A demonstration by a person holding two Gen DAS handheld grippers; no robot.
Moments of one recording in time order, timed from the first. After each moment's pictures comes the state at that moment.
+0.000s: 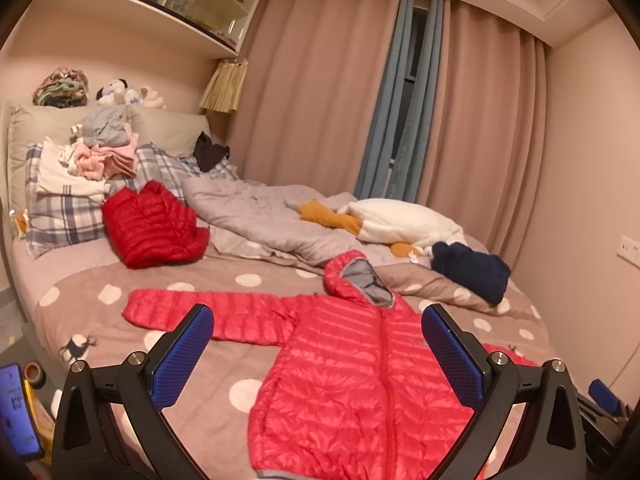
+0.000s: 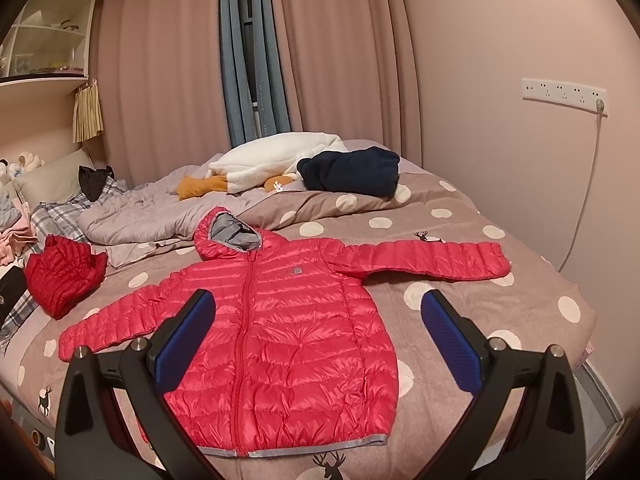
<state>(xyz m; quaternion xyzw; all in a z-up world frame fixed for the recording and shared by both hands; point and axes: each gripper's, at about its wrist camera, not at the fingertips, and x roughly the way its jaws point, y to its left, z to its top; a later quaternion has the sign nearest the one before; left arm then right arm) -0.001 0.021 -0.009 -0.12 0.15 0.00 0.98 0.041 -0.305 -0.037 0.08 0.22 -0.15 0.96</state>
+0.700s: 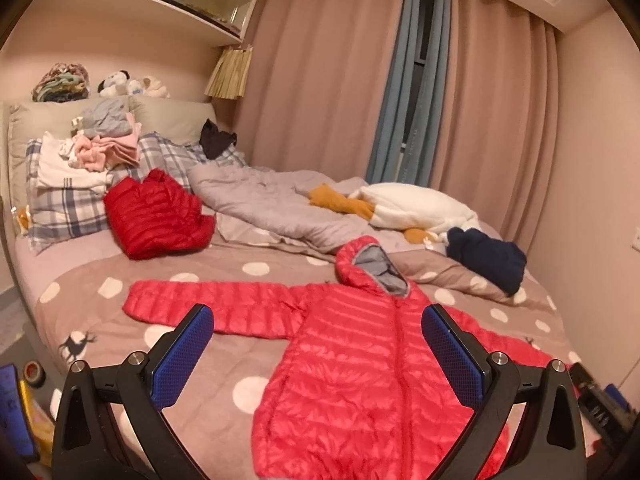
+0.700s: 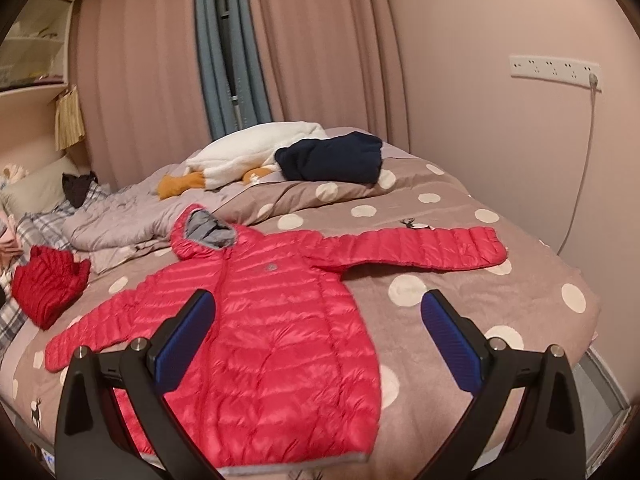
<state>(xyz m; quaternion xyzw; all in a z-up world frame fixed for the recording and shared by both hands) 0.040 0.011 -0.017 -0.11 0.18 0.03 0.98 0.067 -0.366 -0.063 0.11 0.23 -0.17 0.95</state>
